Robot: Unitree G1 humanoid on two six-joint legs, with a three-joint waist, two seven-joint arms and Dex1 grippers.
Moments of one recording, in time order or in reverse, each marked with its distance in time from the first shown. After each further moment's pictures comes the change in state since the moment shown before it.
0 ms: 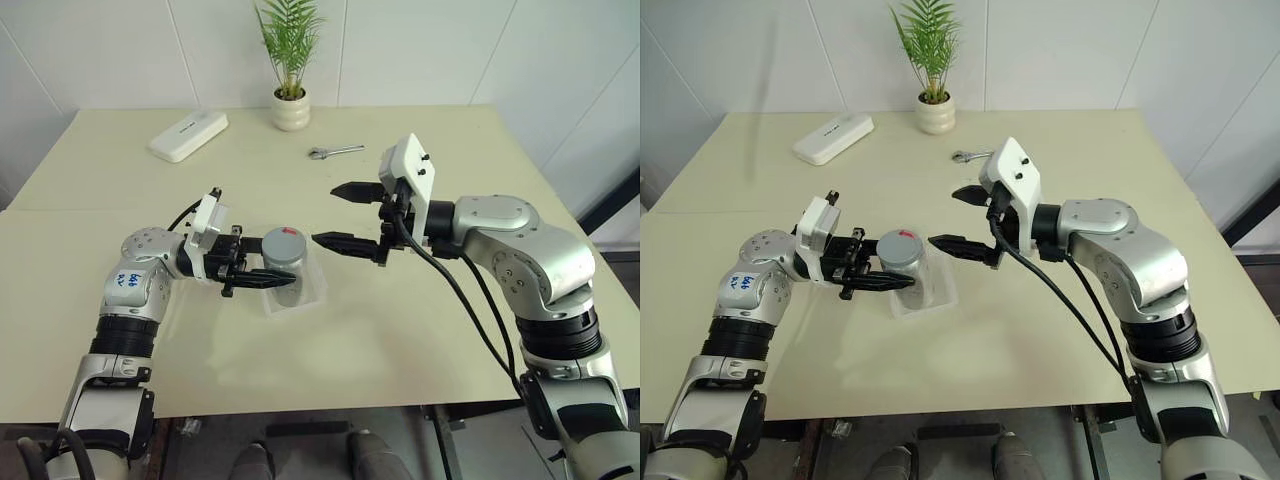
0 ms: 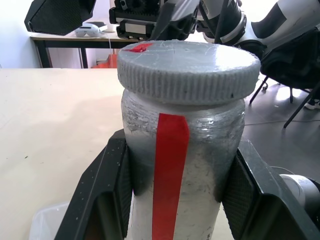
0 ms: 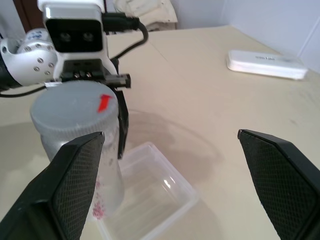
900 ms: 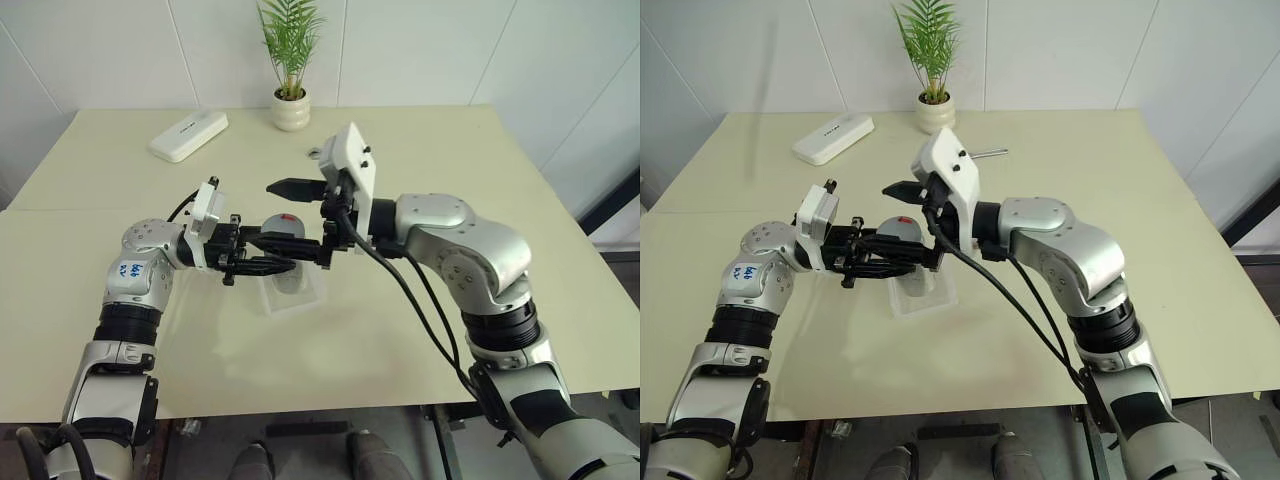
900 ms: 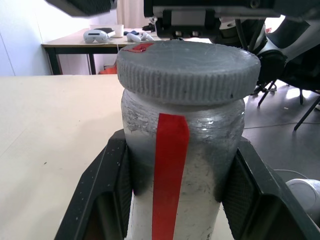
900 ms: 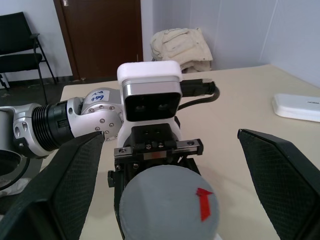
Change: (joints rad) left arm -0.068 -0.009 -0.001 0.109 0.003 -0.047 0.000; right arm -0.091 0.252 0.093 0.062 0.026 -0.024 -0.059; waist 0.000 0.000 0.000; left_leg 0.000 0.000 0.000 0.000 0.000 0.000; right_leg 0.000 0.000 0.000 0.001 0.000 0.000
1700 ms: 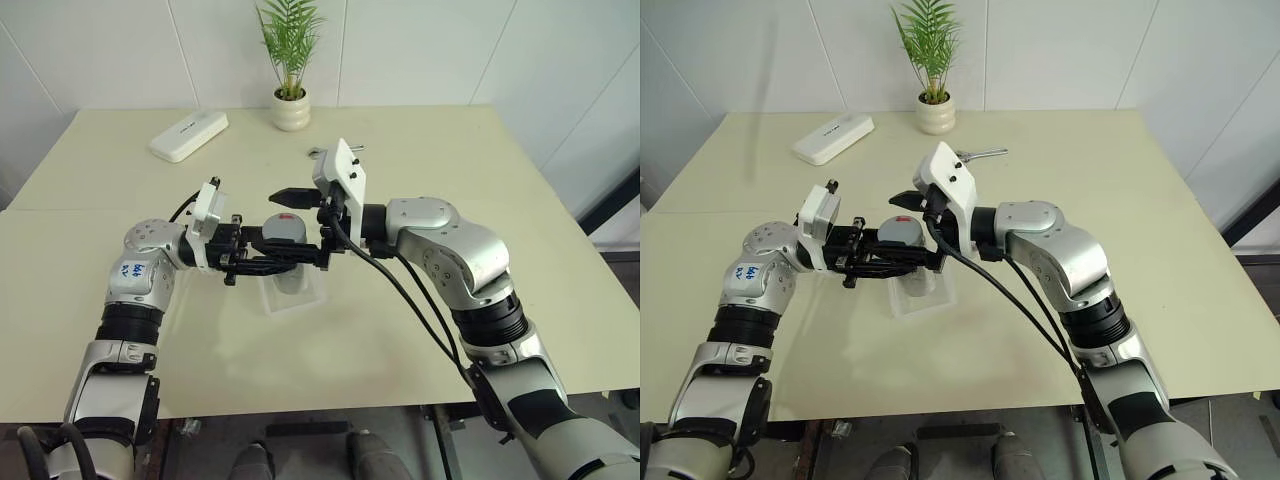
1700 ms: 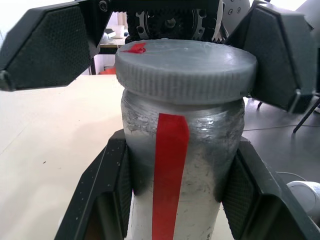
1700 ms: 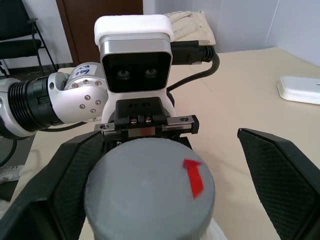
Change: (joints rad) left arm -0.002 -0.009 -0.001 0.002 0.000 -0.001 0.000; right arm 0.001 -0.022 0.026 0.096 -0.079 -0.077 0.079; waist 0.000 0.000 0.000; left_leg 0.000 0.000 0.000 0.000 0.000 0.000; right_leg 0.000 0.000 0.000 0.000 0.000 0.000
